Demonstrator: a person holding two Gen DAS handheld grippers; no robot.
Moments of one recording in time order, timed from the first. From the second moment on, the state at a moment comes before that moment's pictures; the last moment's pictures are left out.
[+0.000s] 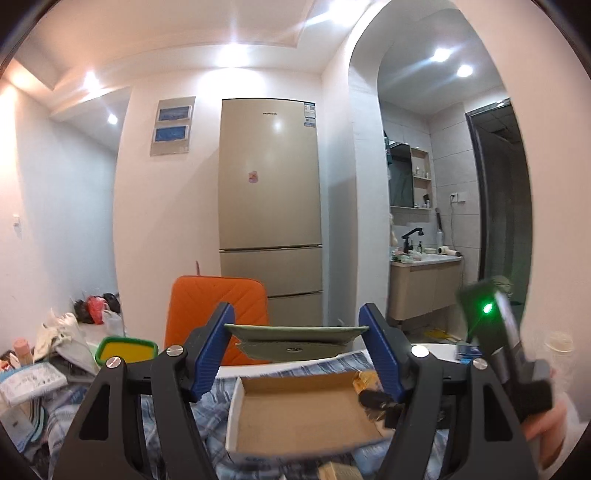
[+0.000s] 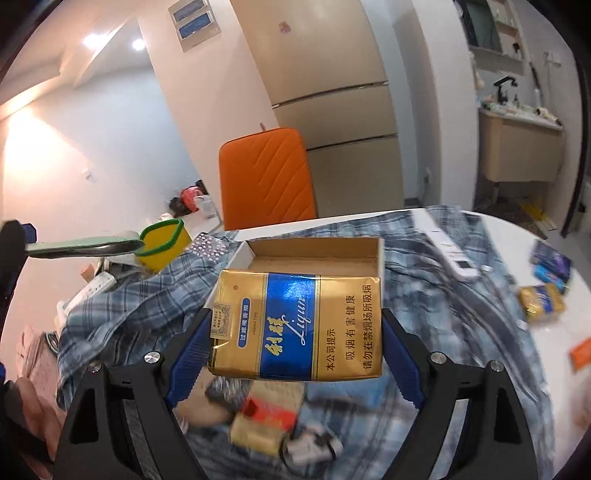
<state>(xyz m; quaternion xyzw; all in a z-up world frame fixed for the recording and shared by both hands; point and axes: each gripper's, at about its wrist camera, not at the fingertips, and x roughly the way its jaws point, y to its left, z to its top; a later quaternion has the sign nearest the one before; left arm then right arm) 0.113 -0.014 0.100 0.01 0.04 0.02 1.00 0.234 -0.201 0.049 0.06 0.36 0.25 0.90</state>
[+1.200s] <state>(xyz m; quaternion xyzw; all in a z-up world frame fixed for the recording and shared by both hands) 0.235 0.027 -0.004 -0.04 0.30 0.04 0.95 0.300 -0.171 -0.037 -0.03 0.44 0.21 0.87</state>
